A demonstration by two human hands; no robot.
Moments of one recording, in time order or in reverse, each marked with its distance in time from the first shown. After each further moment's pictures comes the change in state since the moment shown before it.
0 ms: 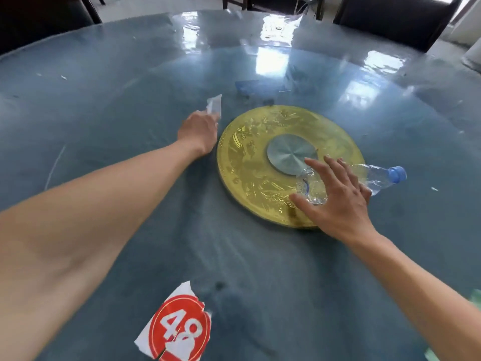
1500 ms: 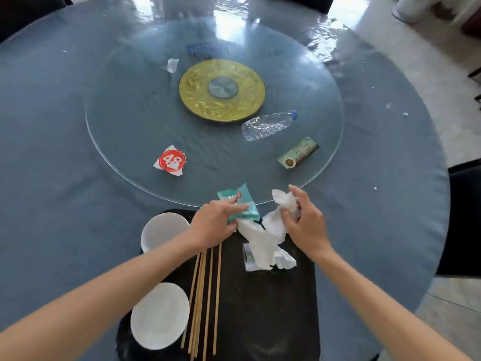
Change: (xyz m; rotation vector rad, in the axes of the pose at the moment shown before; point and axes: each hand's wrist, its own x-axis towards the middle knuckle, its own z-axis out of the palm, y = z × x) left_hand -0.540 0.178 -0.093 -0.331 -0.414 0.321; right_hand -0.435 0.013 -0.148 0.349 0.047 0.220
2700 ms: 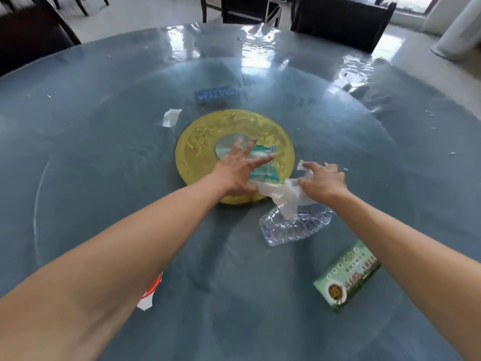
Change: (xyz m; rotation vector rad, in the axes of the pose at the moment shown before) left_hand 0.395 -0.107 -0.112 0.409 -0.011 -0.034; right_hand 0.442 0.004 0.064 -0.425 -0.221 0.208
